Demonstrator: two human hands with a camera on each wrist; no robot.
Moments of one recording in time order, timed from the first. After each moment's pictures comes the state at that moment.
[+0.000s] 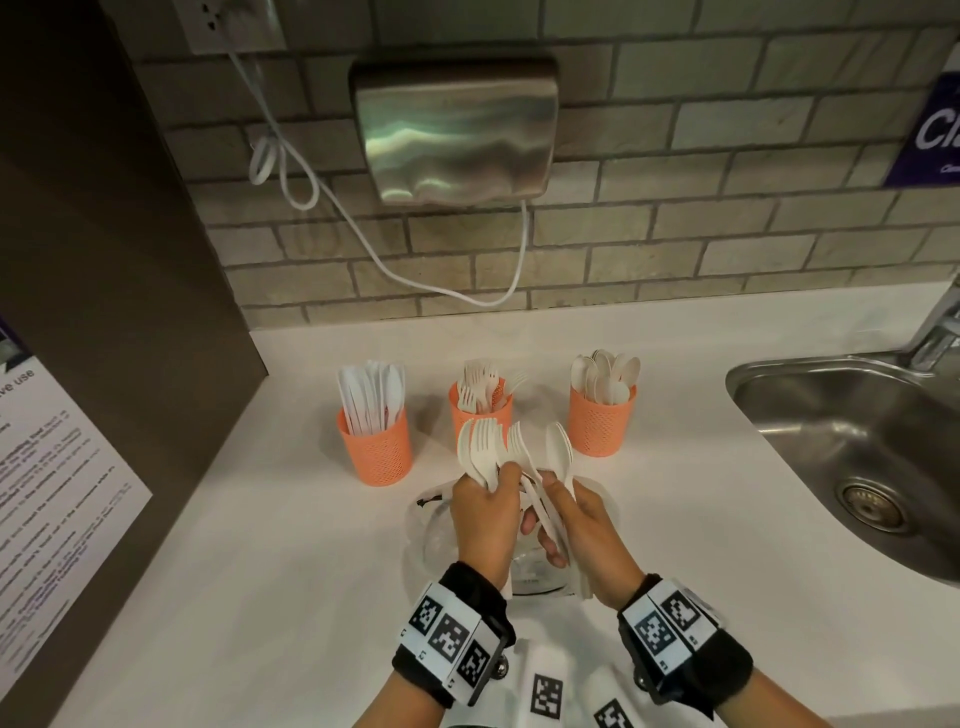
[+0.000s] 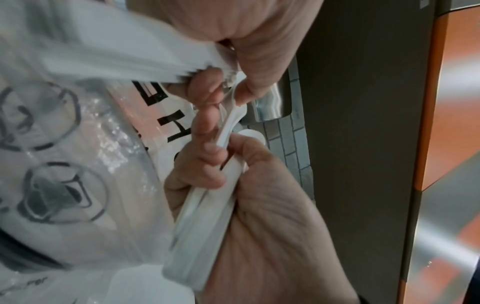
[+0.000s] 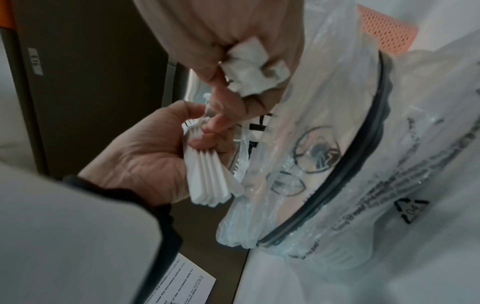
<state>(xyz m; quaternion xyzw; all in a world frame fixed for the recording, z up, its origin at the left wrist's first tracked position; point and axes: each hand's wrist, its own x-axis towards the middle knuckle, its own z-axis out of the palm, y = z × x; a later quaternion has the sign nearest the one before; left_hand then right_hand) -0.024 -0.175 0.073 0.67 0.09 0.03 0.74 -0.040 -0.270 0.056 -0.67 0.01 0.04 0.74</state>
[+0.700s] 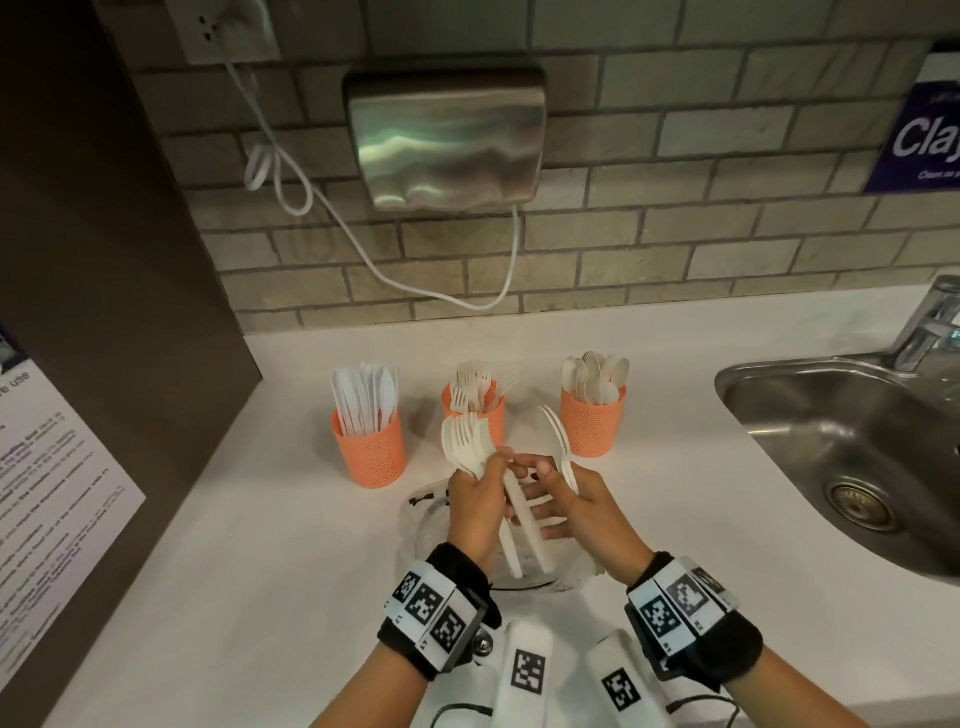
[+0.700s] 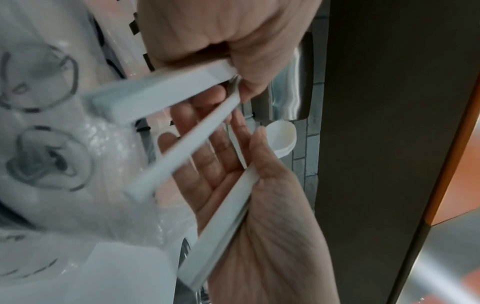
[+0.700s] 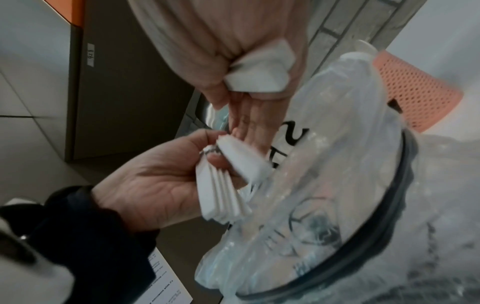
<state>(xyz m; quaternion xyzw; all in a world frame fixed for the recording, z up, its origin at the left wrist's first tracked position) -0.015 -0.174 0.071 0.62 0.10 -0.03 0.77 -0.039 -0.285 0.071 -0.70 -0.03 0.05 0.71</state>
